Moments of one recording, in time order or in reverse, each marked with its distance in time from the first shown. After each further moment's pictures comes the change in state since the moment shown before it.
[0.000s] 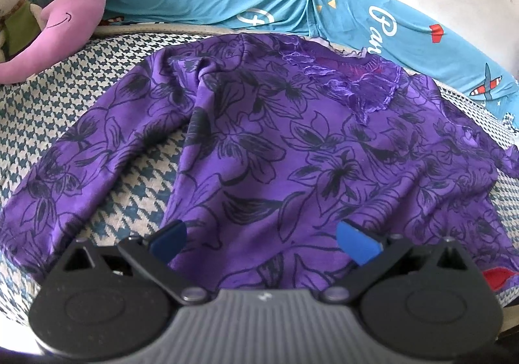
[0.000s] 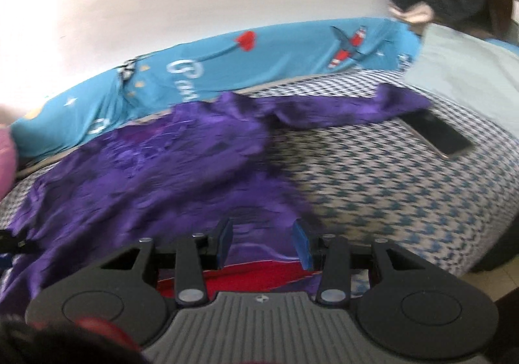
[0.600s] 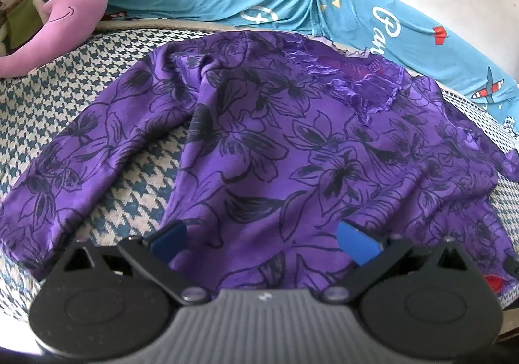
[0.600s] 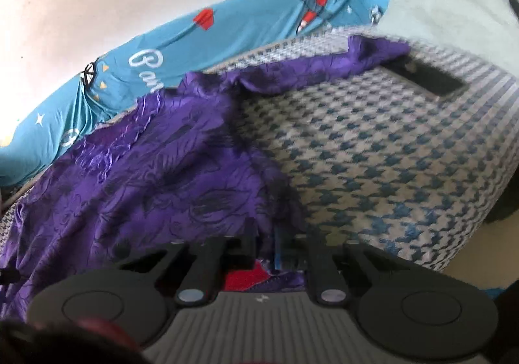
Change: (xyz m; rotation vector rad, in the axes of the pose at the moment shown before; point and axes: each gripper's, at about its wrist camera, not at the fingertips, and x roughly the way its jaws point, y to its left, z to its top) left arm 0.000 0.004 0.000 -0.021 0.004 0.003; right arm 0.023 -0.016 -0.009 0.138 0.056 -0.023
